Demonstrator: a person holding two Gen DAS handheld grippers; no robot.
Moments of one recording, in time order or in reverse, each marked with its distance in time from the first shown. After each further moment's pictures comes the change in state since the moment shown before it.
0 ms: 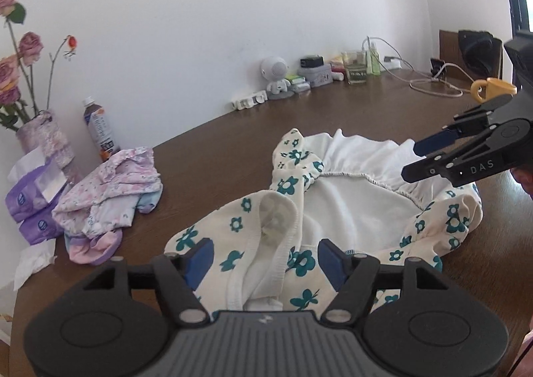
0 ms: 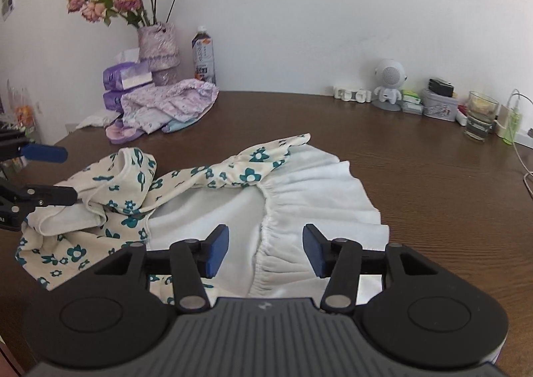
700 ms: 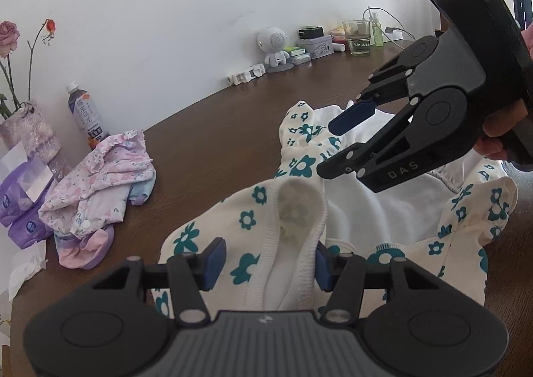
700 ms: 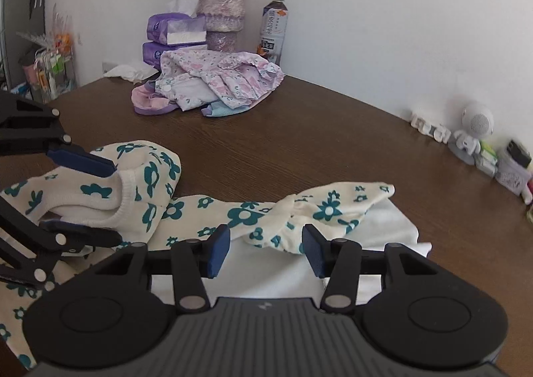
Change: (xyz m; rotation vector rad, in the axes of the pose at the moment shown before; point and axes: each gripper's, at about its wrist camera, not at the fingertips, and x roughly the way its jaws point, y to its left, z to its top) left arm 0.038 0.020 0.000 0.017 0.073 -0.010; right arm 0.097 0.062 0.061 -0.339 0.073 0.078
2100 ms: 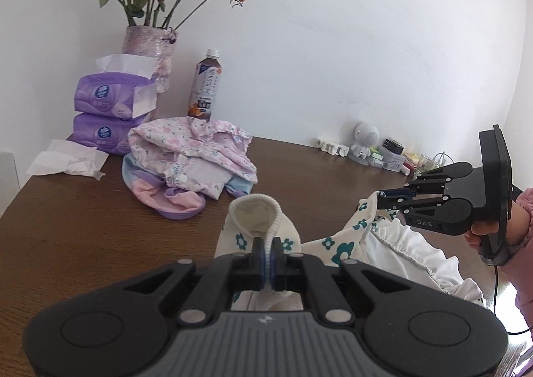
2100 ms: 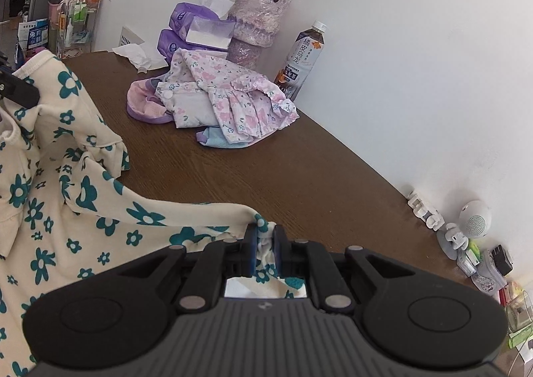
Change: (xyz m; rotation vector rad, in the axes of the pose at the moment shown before) left arm -0.068 0.147 -0.067 -0.615 -0.207 -0.035; right arm 0.033 0.000 0.069 -0.219 -0.029 -0.053
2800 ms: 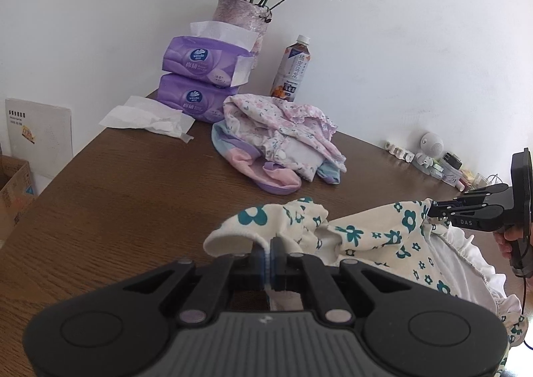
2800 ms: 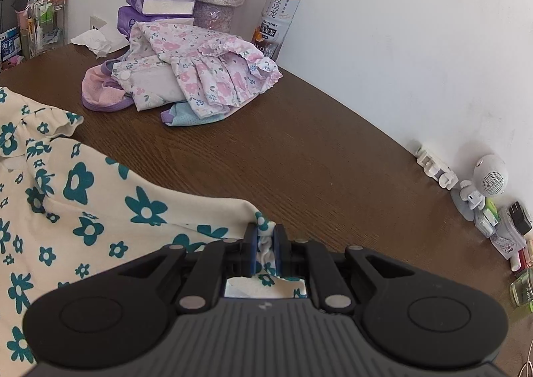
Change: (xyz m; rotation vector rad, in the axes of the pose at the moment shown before) left arm -0.006 0.079 -0.024 -0.149 0.035 0.155; right arm 0.062 -0.017 0.003 0.126 0.138 0.003
